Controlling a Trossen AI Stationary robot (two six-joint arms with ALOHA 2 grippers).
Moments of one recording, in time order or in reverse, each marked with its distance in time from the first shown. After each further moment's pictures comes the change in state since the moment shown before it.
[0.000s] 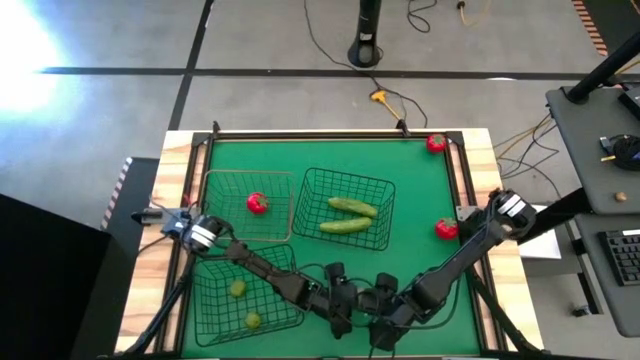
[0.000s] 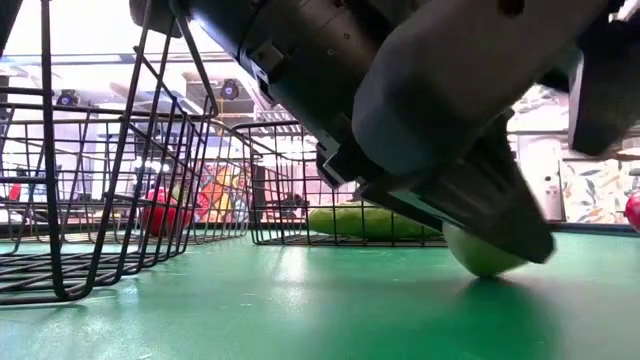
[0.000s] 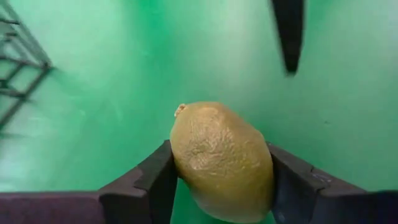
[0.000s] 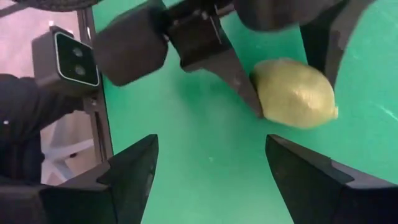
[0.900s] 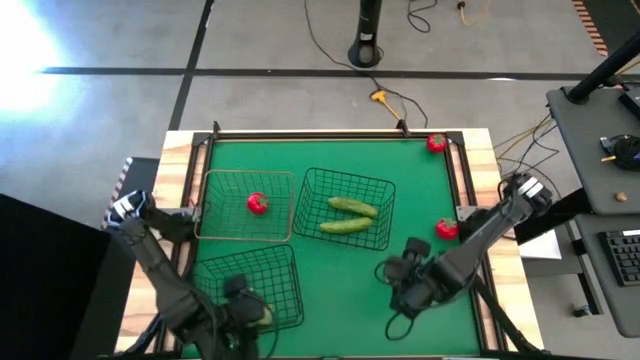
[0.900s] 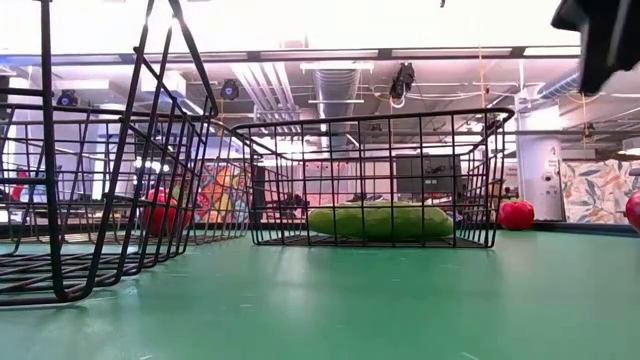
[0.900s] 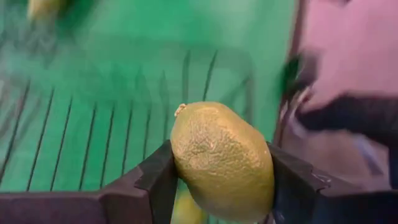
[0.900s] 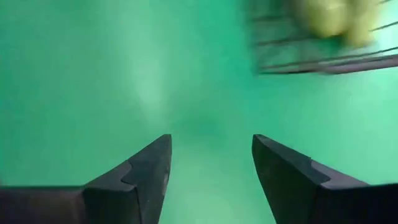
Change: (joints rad) left arm -0.428 -0.556 -0.004 -0.958 -0.044 -0.736; right arm -0.026 -0.199 0.066 -0.634 0.089 0.073
